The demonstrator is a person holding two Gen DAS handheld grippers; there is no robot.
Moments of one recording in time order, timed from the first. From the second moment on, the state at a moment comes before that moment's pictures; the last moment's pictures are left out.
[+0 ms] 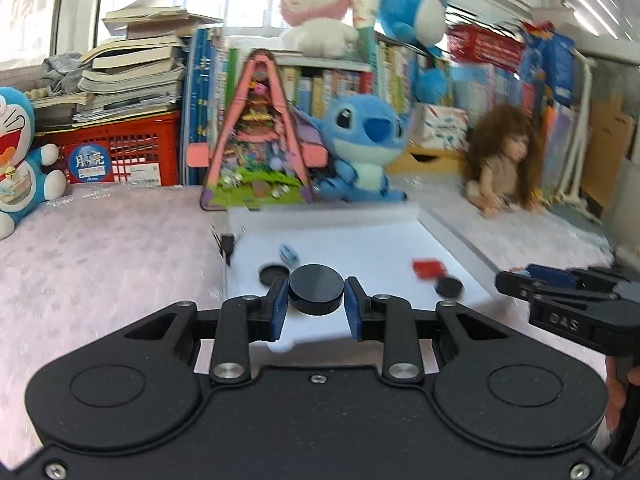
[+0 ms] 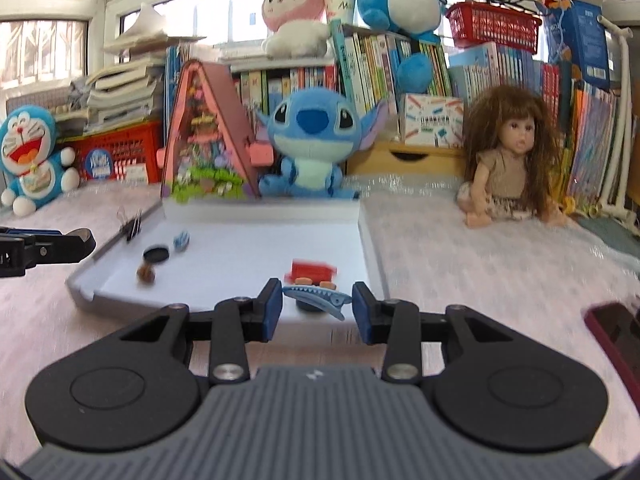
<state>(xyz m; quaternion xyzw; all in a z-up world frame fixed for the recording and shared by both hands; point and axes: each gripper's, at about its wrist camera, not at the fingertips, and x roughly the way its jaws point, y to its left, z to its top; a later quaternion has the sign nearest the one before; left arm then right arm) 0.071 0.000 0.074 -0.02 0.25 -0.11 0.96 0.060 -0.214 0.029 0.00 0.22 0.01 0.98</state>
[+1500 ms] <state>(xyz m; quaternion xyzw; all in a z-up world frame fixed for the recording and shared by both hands) 0.283 -0.018 0.019 -0.02 0.33 -0.05 0.94 0.211 -0.218 -0.017 -0.02 0.30 0.02 0.95</state>
